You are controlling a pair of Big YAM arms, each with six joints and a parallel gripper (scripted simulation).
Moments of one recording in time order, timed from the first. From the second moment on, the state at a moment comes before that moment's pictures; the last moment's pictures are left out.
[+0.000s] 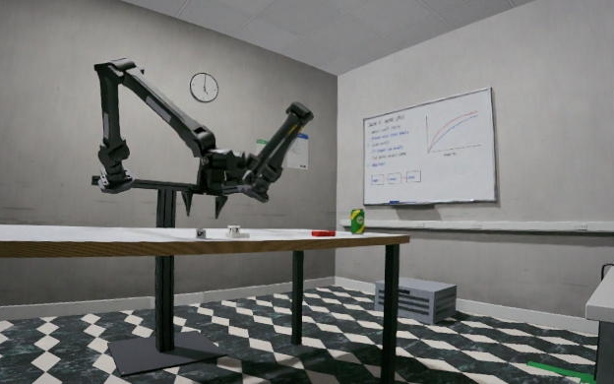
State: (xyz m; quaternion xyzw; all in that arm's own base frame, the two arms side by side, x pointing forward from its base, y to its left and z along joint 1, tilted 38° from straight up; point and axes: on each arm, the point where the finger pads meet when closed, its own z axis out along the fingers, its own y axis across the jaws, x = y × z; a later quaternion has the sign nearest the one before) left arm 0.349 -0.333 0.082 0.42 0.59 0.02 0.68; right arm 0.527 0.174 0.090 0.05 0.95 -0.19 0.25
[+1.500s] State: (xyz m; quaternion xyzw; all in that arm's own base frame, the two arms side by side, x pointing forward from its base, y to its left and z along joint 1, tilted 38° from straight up) left arm 0.339 -0.323 0.084 0.42 0.60 0.02 0.68; right arm 0.531 0.204 0.067 -0.67 0.62 -0.41 -0.04
